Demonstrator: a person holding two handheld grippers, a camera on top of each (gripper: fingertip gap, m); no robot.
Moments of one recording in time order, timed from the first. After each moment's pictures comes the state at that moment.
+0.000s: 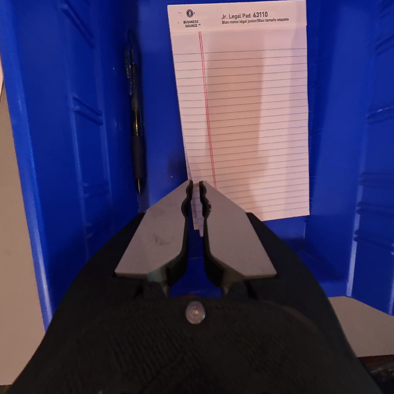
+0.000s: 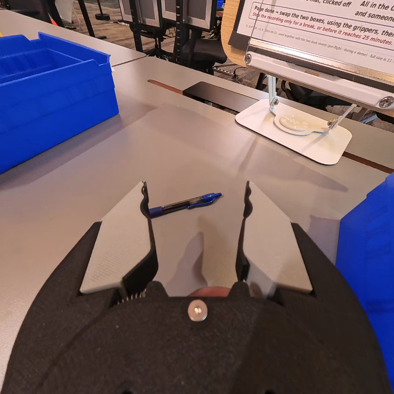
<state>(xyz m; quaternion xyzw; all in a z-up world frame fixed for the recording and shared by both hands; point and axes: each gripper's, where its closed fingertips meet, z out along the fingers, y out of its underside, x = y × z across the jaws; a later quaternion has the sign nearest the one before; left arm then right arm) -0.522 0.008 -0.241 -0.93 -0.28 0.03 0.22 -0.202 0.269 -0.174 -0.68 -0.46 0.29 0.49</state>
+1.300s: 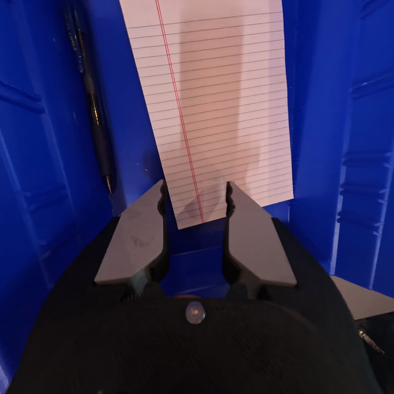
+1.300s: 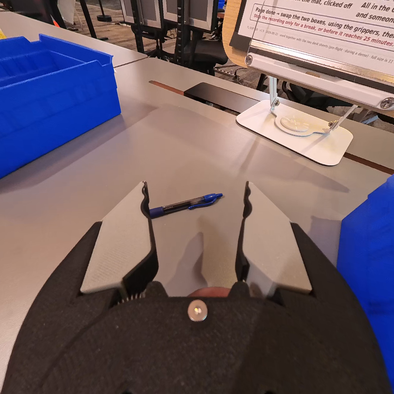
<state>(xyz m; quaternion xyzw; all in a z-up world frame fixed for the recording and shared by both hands) -0.494 0.015 -0.252 -0.94 -0.27 -0.04 0.20 -0.202 0.268 -0.174 -0.68 -0.46 0.29 0.49</state>
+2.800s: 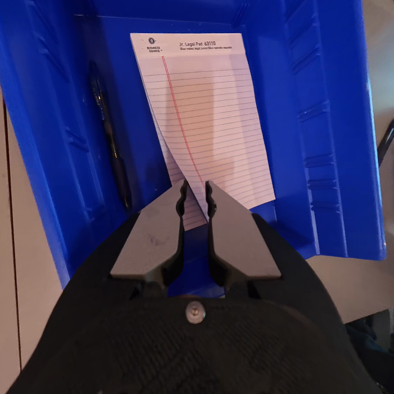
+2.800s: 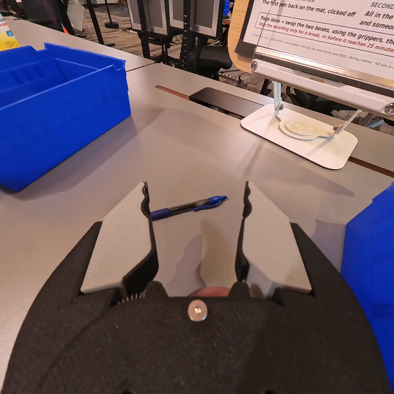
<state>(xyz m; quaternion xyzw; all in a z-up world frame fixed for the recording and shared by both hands) -0.492 0.034 -0.223 -0.91 -0.29 -0.06 0.29 -0.204 0.261 -0.169 -0.67 -0.46 0.30 0.49</state>
